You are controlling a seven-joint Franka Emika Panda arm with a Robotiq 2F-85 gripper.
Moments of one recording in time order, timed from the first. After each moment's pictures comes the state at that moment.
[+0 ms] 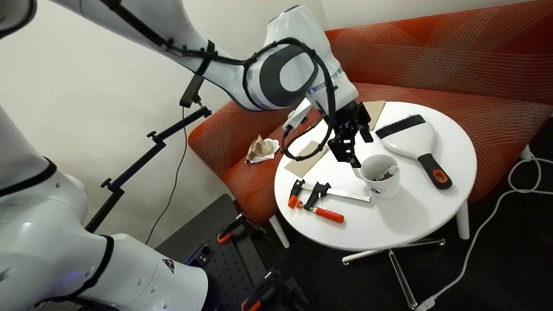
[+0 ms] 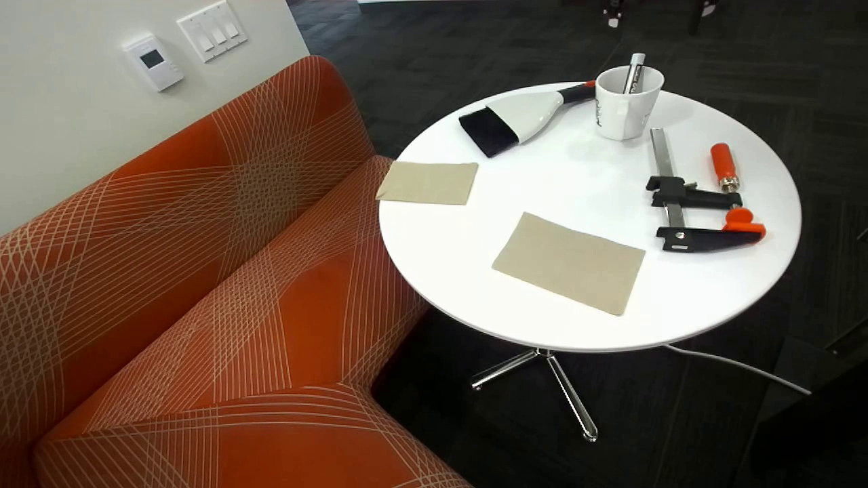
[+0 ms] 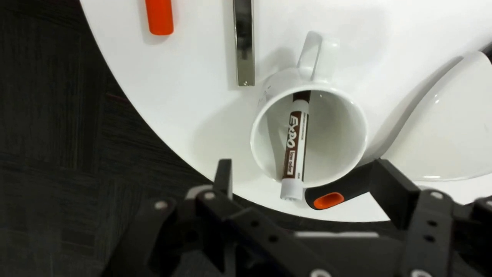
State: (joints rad) arm 0.05 0.36 -0.13 -2.28 -0.29 2.71 1.32
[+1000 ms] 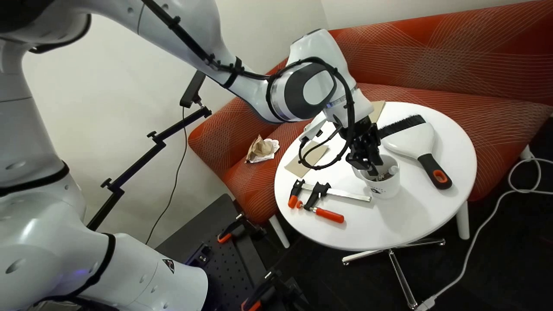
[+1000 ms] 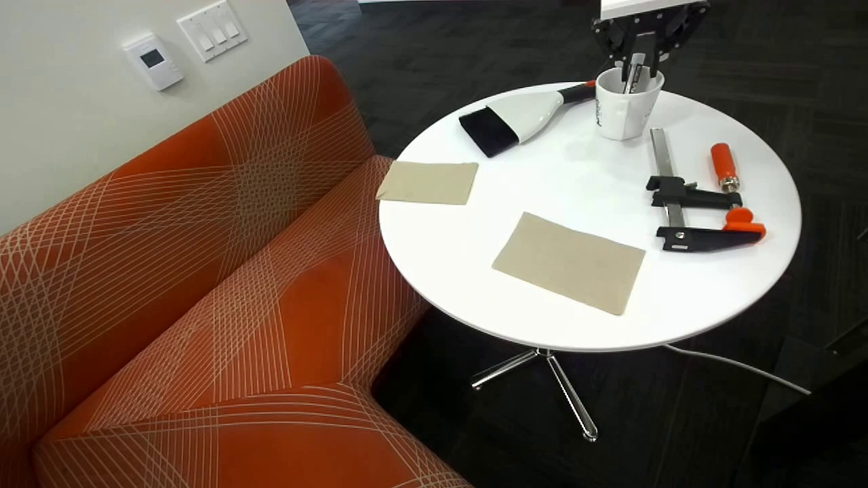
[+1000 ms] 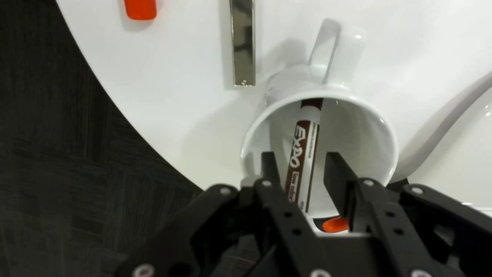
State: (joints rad) arm 0.13 0.54 -0.22 -2.16 -0.28 2.71 1.32
